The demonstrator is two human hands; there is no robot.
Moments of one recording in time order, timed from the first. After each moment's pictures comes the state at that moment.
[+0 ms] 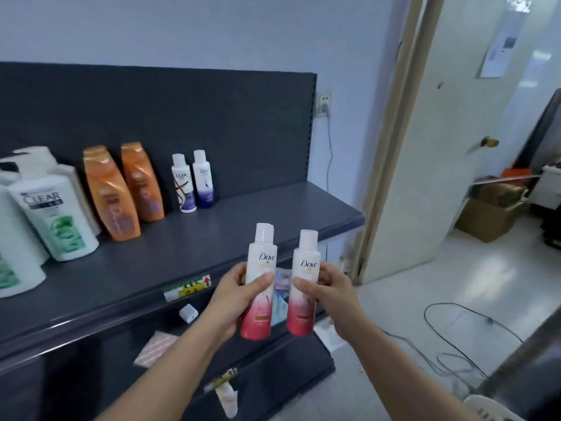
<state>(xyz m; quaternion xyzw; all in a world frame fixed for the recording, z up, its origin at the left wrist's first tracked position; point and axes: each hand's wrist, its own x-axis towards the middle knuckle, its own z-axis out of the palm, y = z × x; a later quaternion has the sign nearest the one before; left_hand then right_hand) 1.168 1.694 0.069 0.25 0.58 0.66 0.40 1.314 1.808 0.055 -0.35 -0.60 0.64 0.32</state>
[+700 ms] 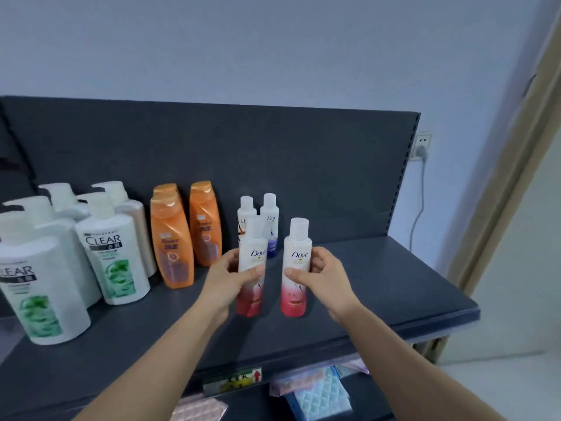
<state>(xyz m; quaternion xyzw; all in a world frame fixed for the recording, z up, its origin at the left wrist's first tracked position) 0.959 1.748 0.106 0.22 0.64 0.72 0.19 1.077 1.893 0.107 -0.22 -0.69 0.64 0.28</state>
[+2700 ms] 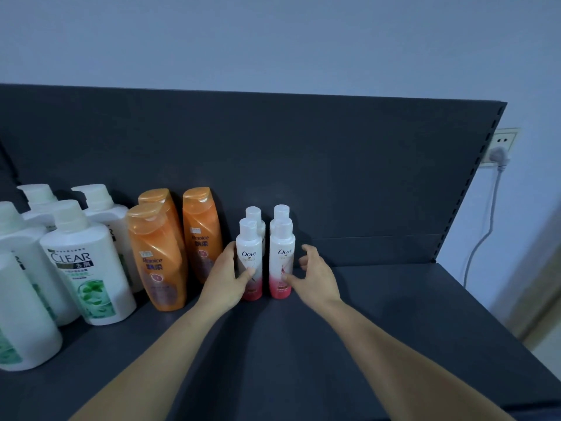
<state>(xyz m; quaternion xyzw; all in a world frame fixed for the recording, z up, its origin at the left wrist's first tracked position) 0.865 1.818 0.087 0.27 0.85 0.46 -0.02 0.946 1.984 0.074 -0.23 -0.88 0.38 0.17</state>
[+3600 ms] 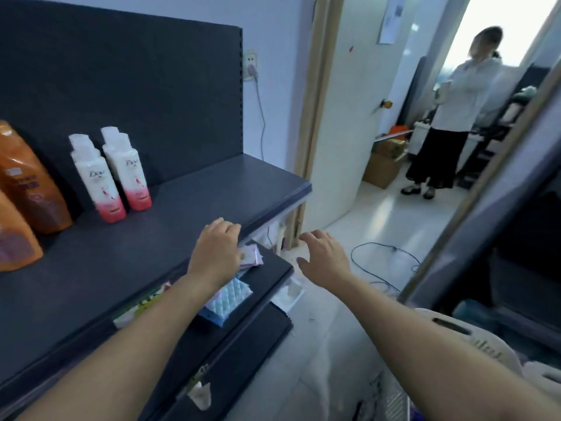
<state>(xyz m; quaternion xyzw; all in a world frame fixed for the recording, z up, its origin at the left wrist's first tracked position) 1.080 1.776 0.053 0.65 0.73 0.20 -0.02 1.289 1.839 0.049 -0.54 -0.83 0.08 0.10</state>
